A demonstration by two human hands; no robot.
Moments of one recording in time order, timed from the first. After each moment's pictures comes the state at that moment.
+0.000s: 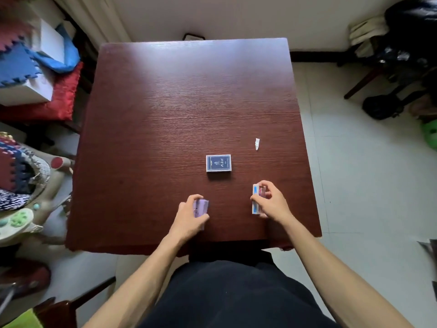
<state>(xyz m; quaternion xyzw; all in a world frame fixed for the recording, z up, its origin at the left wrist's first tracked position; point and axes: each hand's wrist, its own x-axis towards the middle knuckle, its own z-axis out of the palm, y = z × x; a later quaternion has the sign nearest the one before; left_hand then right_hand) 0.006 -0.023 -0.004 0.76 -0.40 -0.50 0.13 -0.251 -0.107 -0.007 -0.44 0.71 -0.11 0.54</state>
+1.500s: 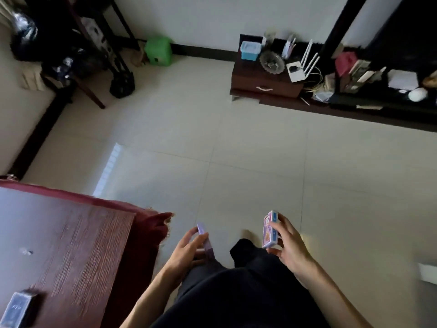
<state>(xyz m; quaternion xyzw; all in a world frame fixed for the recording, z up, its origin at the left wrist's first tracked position) -0.381 0.168 0.031 0.44 -0.51 -0.71 -0.21 -0.501 0.424 0.003 0.25 0.63 -0.63 0.39</state>
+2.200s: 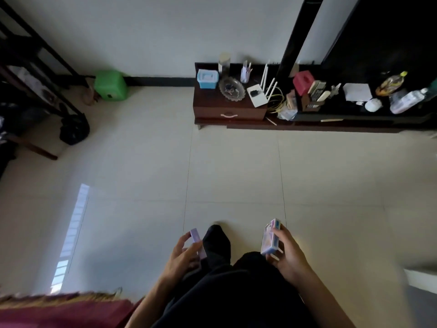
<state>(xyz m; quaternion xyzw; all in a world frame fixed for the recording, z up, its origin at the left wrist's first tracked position) -0.672 0.137 0.024 0.39 -0.56 -0.69 -0.24 -0.736 0.421 -0.001 0.39 0.52 -0.69 0.31</state>
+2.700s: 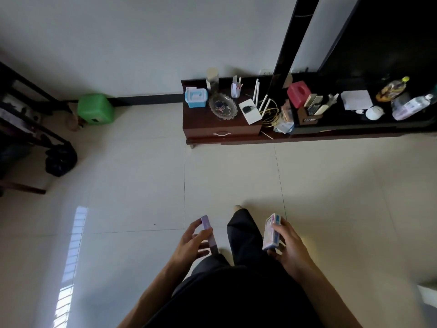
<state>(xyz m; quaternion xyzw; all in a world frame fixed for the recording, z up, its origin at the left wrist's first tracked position) -0.922 0.134 0.036 0.35 -0.57 -0.69 -0.27 -0.946 0.404 0.009 0.35 0.55 -0.70 0.28</state>
